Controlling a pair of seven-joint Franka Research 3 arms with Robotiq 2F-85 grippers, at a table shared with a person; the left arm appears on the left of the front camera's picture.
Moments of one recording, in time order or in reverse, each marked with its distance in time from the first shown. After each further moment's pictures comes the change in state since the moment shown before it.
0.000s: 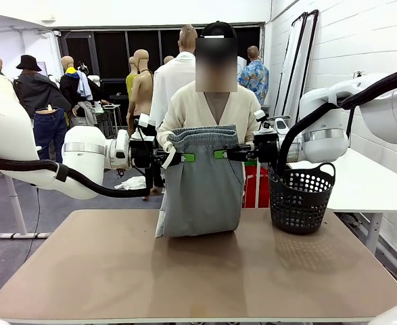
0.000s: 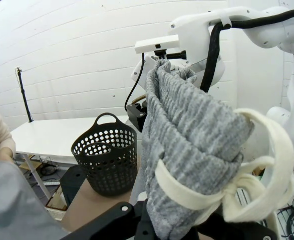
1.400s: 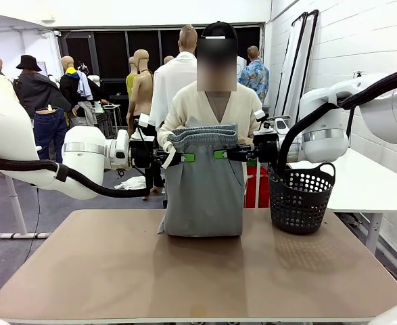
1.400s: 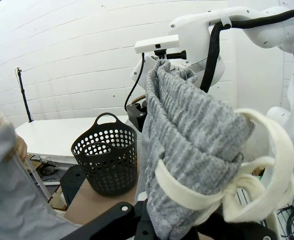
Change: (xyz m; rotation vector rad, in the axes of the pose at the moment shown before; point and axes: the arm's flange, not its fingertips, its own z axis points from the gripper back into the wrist) left arm 0.000 0.000 0.000 0.000 0.000 0.000; right arm 0.000 0.000 0.000 0.000 0.000 0.000
